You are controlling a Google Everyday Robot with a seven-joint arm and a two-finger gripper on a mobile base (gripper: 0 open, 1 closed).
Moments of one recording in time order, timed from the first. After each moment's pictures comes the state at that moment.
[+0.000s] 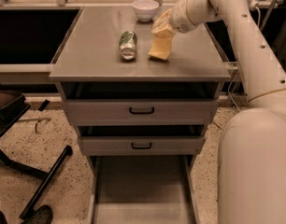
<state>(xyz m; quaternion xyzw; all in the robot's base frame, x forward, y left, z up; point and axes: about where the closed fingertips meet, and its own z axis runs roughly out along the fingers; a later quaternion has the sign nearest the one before) 0.819 -0.073 0.912 -0.63 0.62 0.05 0.47</state>
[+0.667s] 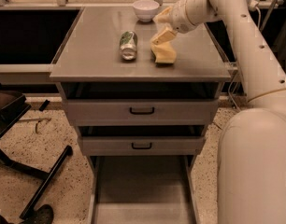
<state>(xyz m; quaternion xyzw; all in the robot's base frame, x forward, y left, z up) 0.819 -0.073 0.912 -0.63 0.62 0.05 0.47</state>
